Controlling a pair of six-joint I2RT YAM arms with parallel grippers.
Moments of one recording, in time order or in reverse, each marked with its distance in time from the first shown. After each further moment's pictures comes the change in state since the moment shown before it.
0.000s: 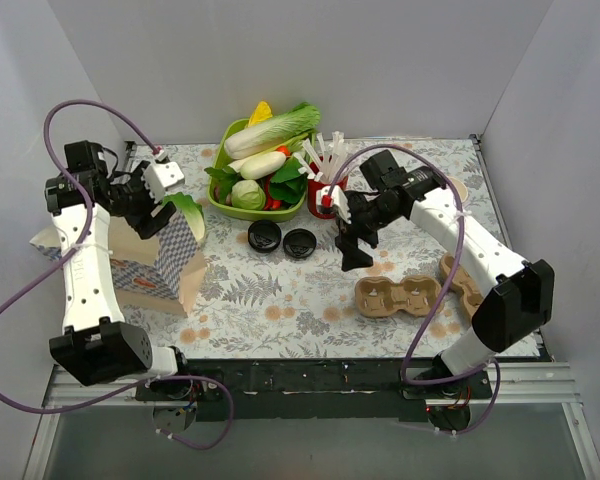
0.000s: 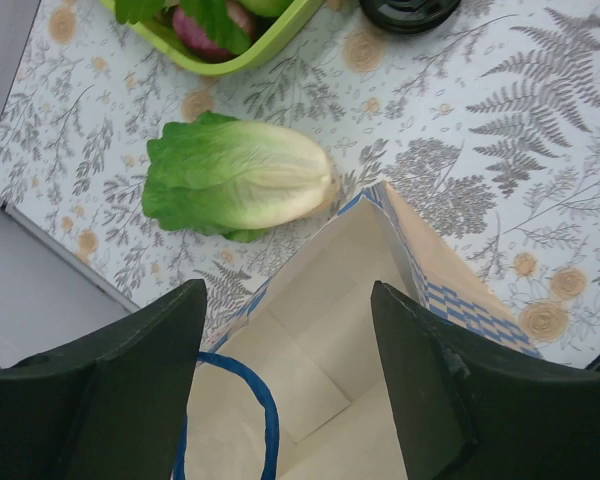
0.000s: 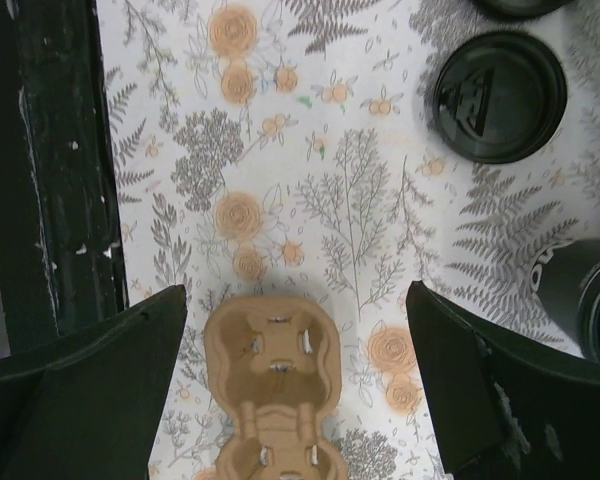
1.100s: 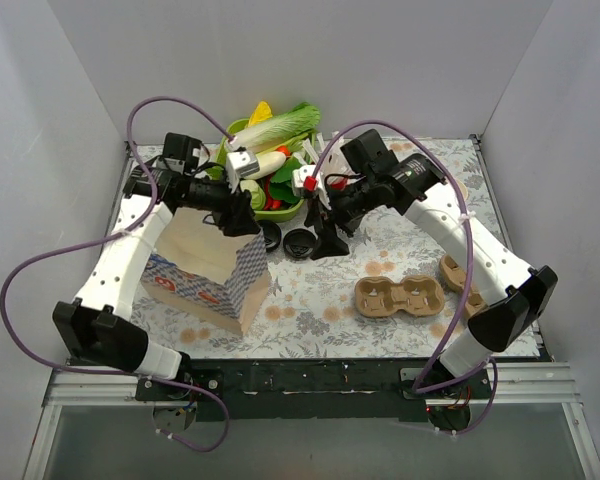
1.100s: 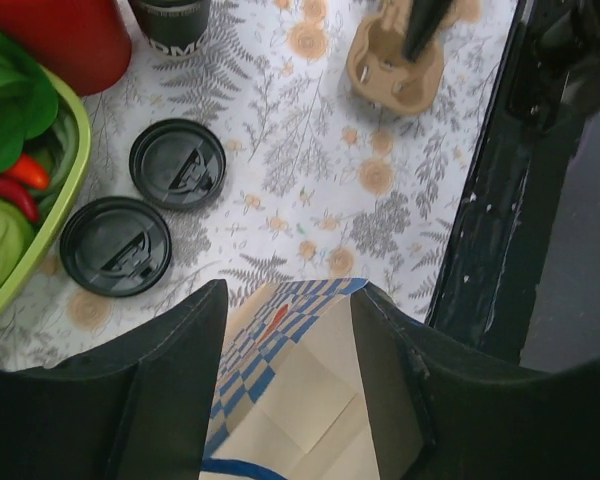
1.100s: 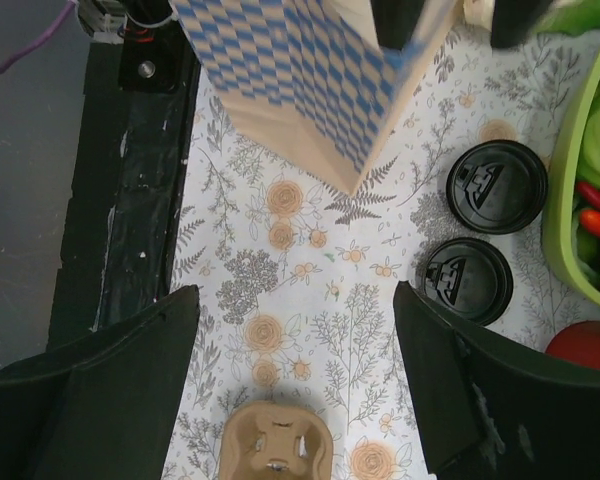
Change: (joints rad) left arm -0.497 0.011 -0.092 0.180 0.255 -0.599; right arm 0.168 0.045 0.303 0.011 -0.136 0.146
